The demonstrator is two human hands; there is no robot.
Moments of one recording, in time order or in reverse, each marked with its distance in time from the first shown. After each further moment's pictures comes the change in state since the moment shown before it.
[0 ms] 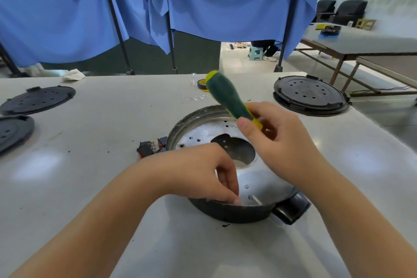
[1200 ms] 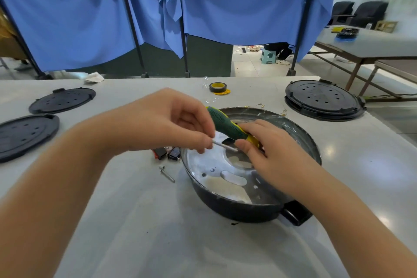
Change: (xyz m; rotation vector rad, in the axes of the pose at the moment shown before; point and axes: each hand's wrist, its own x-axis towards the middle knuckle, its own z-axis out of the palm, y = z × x) left_hand -0.053 -0.010 -0.058 -0.419 0.267 0.163; right_hand -0.004 0.003 0.011 -0.301 -0.228 -0.051
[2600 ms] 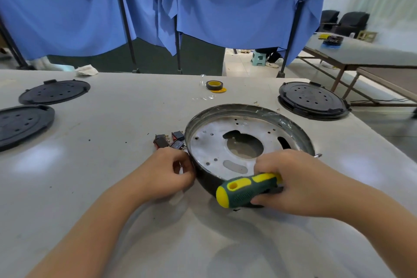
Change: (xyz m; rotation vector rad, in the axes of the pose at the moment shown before) left_hand -0.014 -0.112 0.051 0.276 0.299 -0.066; right_hand -0.042 -0.021 -0.030 -0.215 -0.409 -0.044
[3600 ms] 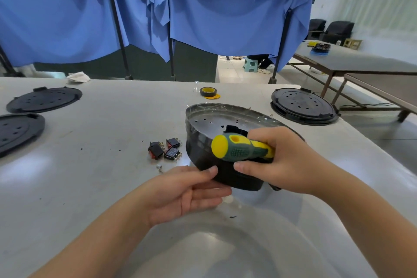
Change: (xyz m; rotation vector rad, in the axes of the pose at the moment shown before) left_hand -0.002 0.029 0.017 -1.241 -0.423 -0.481; right_hand 0.024 0.001 -0.012 0.355 0.279 -0.038
